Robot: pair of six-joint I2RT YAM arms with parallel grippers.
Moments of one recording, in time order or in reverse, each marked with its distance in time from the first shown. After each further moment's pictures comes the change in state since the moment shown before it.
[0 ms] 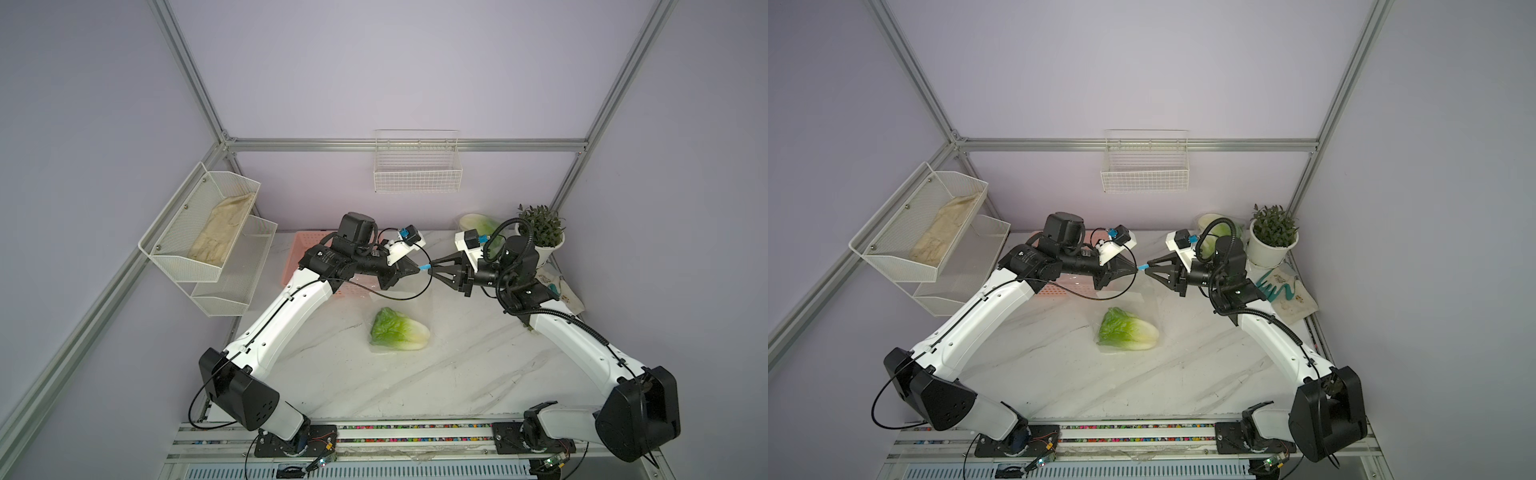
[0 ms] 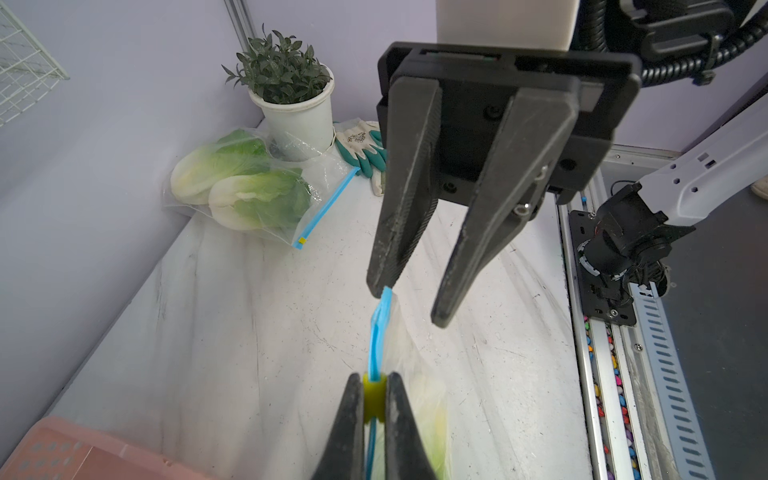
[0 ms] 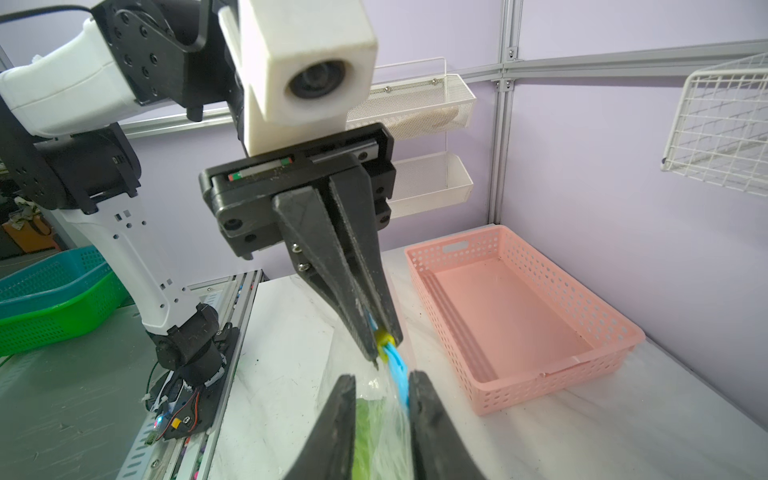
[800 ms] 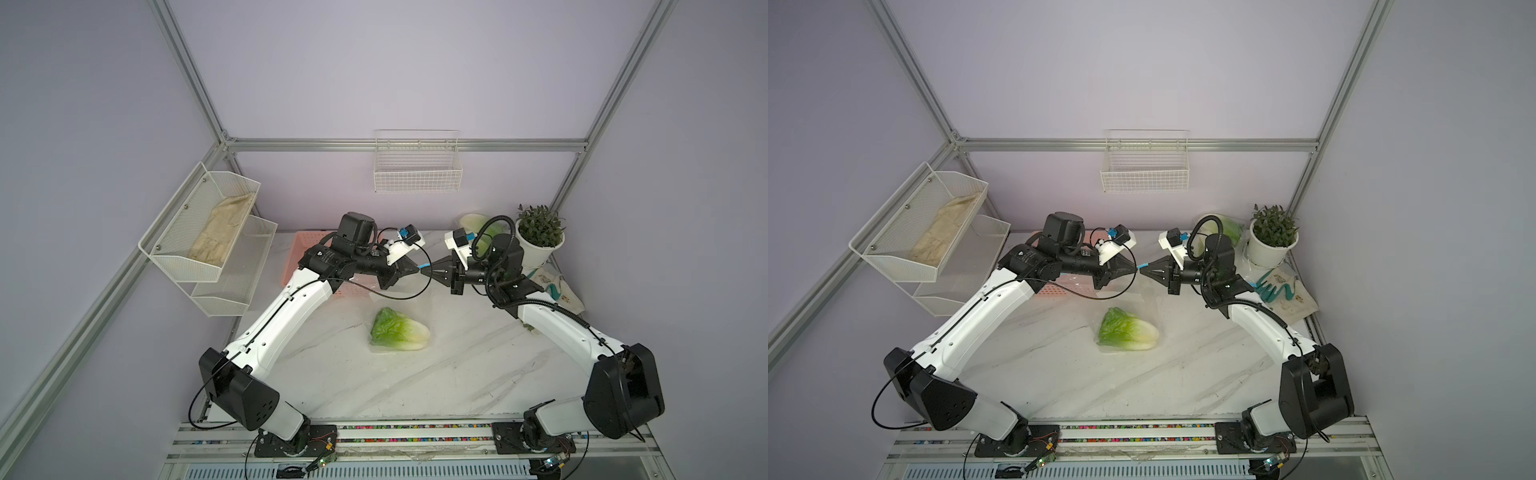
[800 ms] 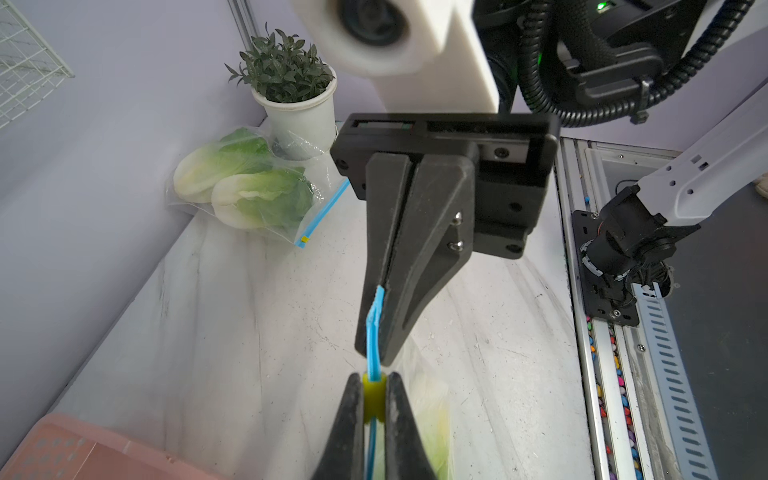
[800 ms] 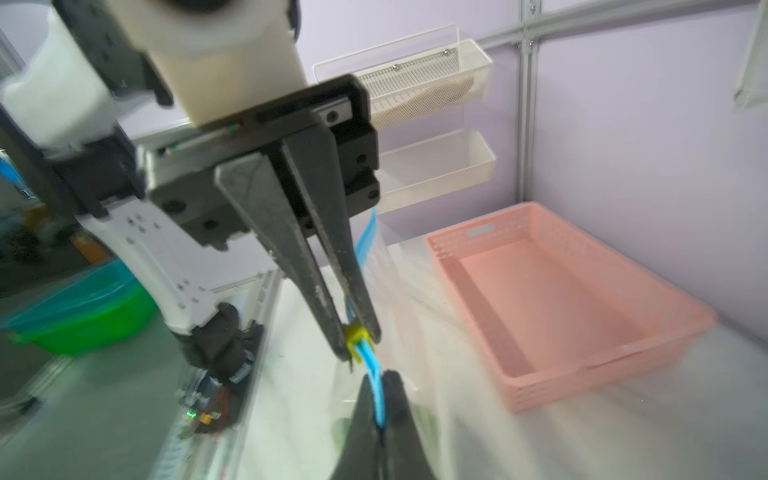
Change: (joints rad) left arm 0.002 0.000 0.000 0.001 -0.002 -0.001; right arm 0.018 0.114 0.027 0.028 -0.051 0.054
